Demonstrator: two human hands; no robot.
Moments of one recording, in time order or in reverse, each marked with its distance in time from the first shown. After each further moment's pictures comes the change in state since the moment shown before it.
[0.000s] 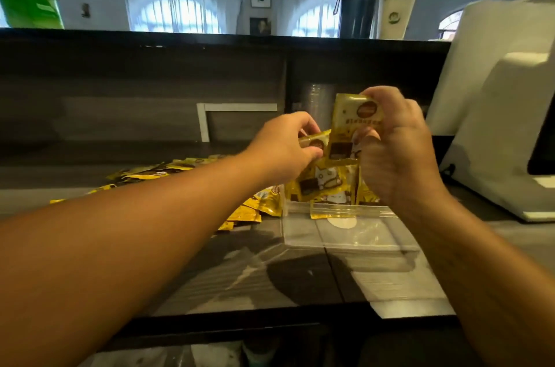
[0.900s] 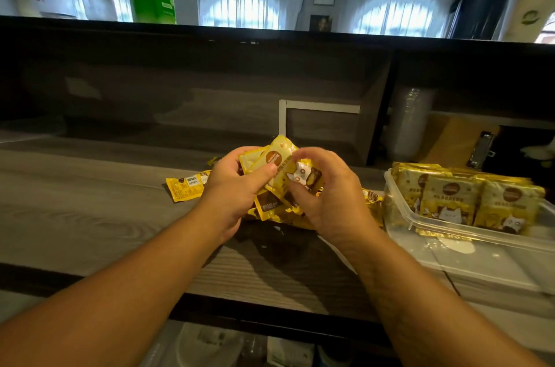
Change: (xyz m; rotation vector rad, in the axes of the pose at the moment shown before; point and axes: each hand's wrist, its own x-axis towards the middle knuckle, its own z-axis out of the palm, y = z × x) left_hand -0.104 -0.142 -0.101 -0.700 0.462 -0.437; right_hand -0.058 -0.092 0.166 0.271 -0.428 0.001
